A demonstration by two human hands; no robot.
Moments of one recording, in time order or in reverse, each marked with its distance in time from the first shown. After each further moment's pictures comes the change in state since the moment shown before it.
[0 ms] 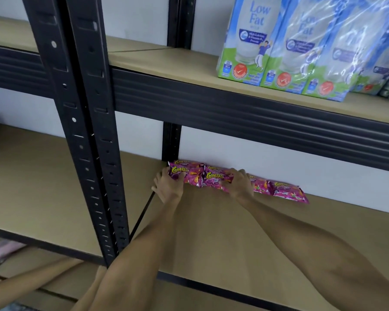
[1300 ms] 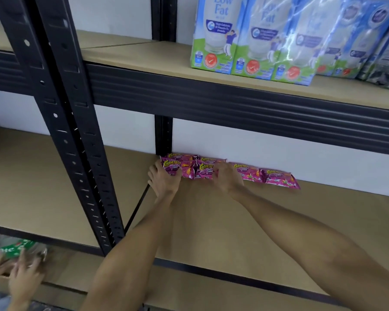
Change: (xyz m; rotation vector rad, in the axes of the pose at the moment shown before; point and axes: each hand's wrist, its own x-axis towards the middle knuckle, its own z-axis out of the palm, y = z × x) left_hand -0.021 0.005 -0.010 0.063 0.001 0.082; right_hand -0.021 -0.013 -0.008 -0.100 -0.007 -0.231
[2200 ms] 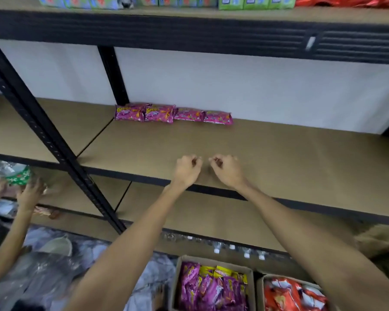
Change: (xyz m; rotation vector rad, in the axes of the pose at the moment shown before) left_hand -0.360 0.139 0.050 0.064 -0.443 0.278; right_hand -0.267 0.203 -0.100 0.283 -0.031 -0.031
